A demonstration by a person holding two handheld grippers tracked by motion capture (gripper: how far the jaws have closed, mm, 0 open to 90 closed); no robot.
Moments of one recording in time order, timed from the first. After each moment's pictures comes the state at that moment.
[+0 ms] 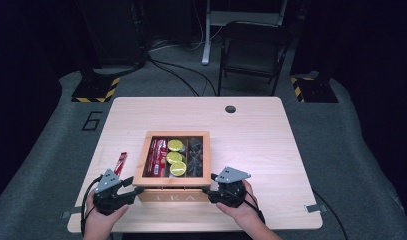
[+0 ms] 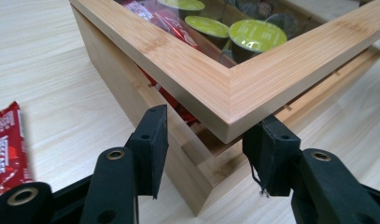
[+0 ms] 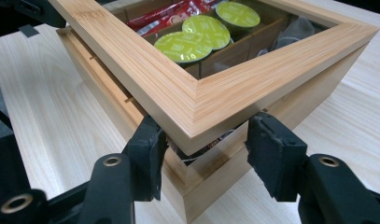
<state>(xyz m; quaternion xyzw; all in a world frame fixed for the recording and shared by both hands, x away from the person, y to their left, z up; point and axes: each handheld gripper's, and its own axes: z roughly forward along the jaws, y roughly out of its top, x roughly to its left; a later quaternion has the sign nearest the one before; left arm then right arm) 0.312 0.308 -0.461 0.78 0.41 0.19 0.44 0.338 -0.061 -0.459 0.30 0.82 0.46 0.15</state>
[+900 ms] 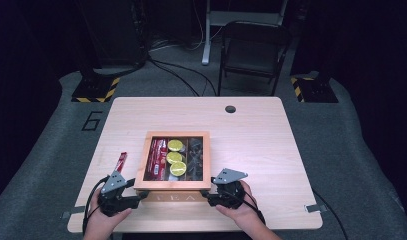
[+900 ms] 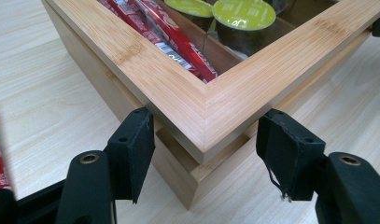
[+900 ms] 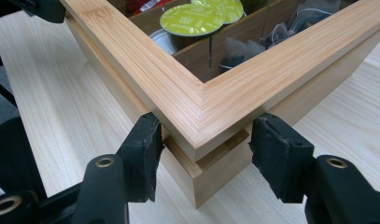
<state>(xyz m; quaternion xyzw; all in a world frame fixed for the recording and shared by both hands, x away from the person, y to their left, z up) 0.315 0.300 -0.467 0.80 0.38 0.17 0.42 0.339 -0.059 -0.466 0.30 0.84 0.43 0.13</state>
